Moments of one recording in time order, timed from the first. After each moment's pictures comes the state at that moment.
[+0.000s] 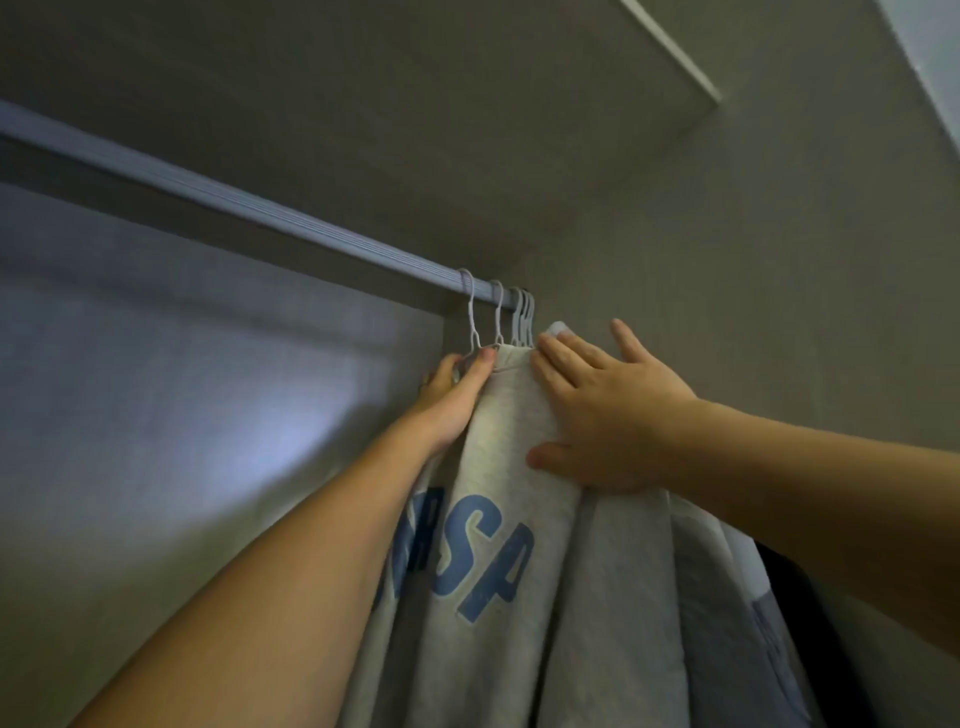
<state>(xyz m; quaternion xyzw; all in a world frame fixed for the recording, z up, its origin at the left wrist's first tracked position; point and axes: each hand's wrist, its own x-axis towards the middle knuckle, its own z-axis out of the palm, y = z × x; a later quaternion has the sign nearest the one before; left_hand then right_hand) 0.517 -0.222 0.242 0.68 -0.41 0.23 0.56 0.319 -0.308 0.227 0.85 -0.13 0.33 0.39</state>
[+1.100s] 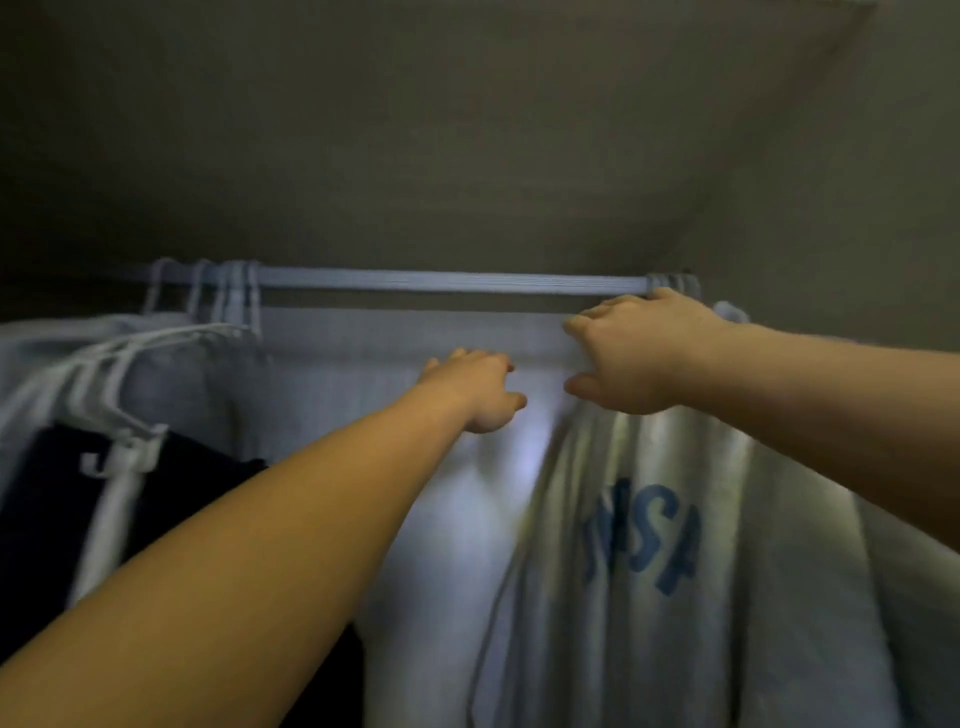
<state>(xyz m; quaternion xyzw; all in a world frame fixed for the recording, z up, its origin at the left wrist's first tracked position) 0.443 -0.064 0.261 0.90 -0.15 0.42 0.02 0.339 -0.227 0.261 0.85 0.04 0.45 0.26</state>
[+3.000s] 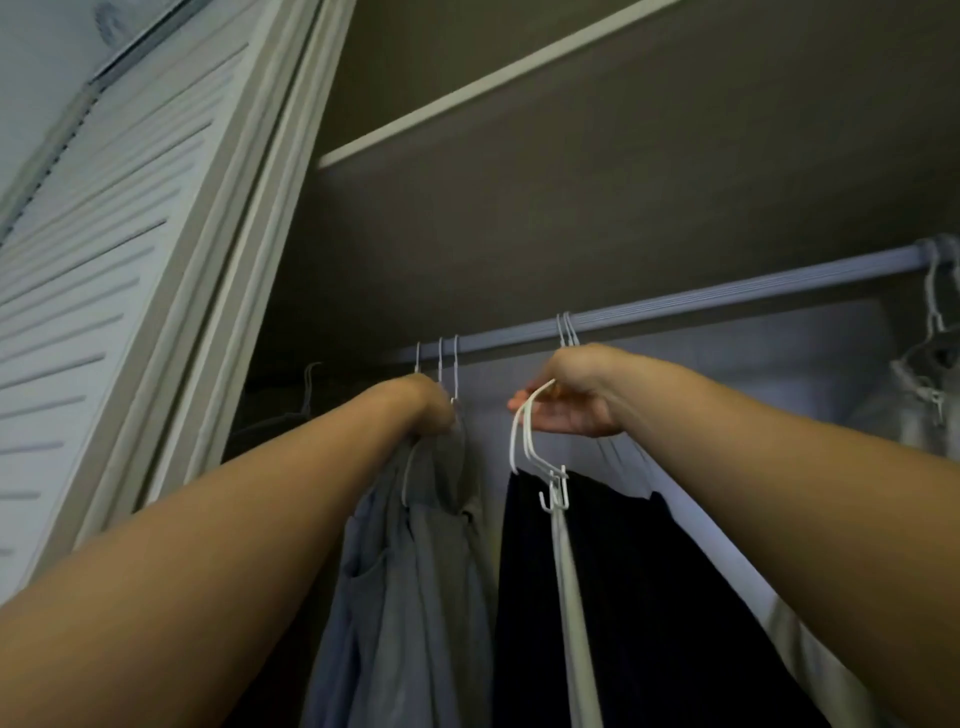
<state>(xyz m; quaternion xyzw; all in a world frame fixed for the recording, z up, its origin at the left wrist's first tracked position) 0.315 0.108 0.272 0.91 0.25 0.33 0.02 0.383 -0.041 0.280 0.66 0.35 -0.03 -0.66</state>
